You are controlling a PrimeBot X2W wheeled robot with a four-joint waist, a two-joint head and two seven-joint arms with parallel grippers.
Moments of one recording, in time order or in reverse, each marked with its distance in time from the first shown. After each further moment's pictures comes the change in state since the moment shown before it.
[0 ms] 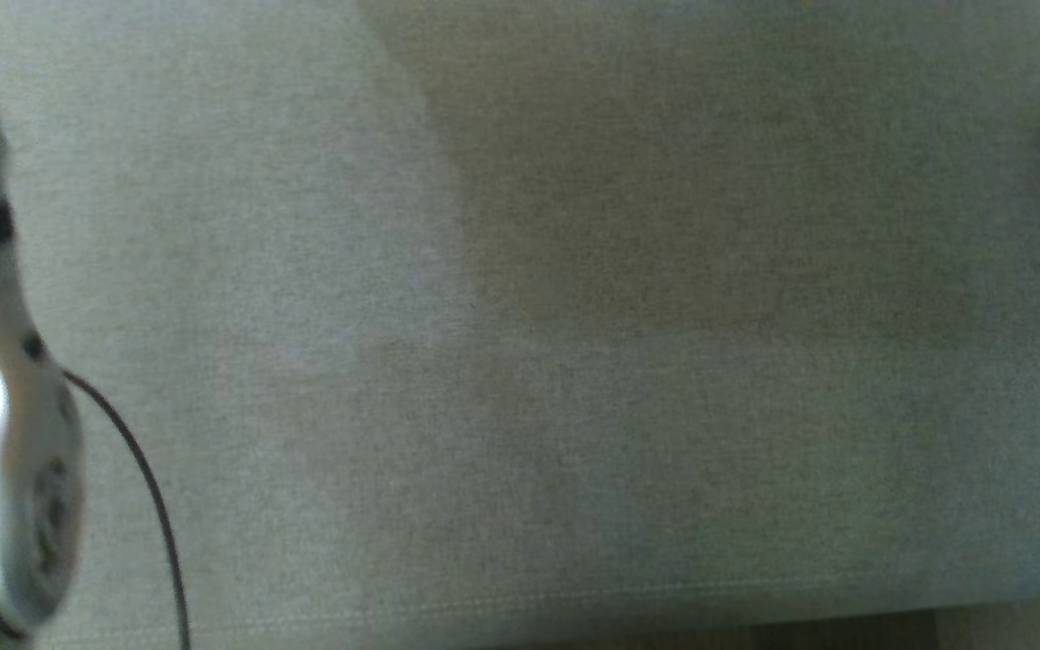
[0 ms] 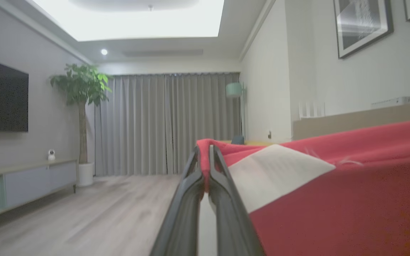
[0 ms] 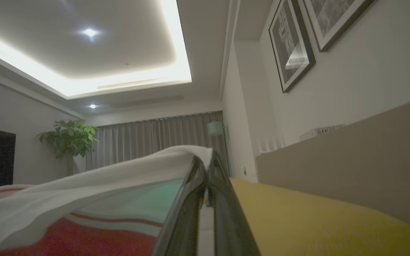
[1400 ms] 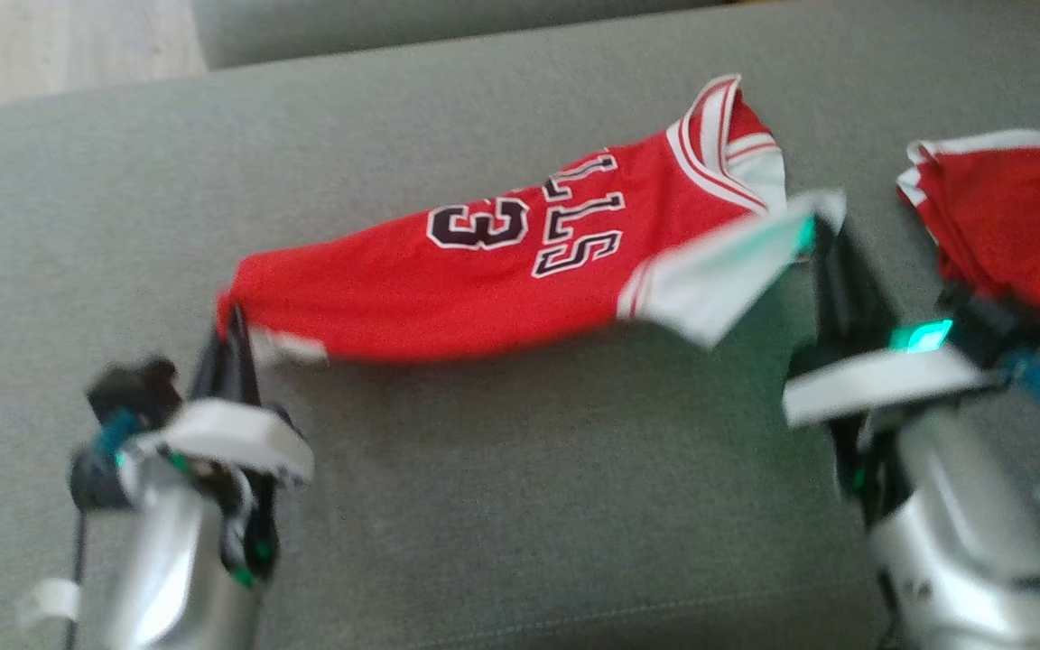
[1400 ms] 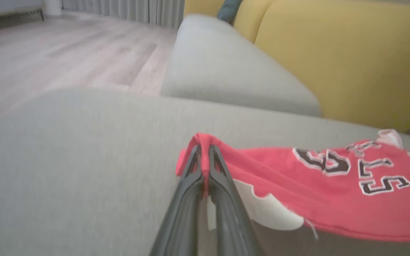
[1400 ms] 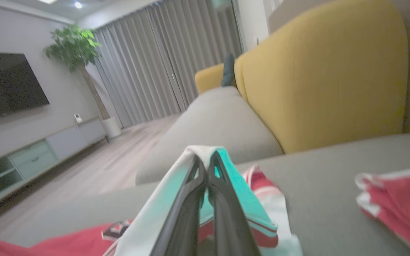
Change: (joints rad) left arm 1.036 -0.130 -0.043 -0.056 -0.194 0.005 0.002; right arm 1.065 0.100 0.306 -0.219 0.183 0.000 0.004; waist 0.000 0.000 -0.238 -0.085
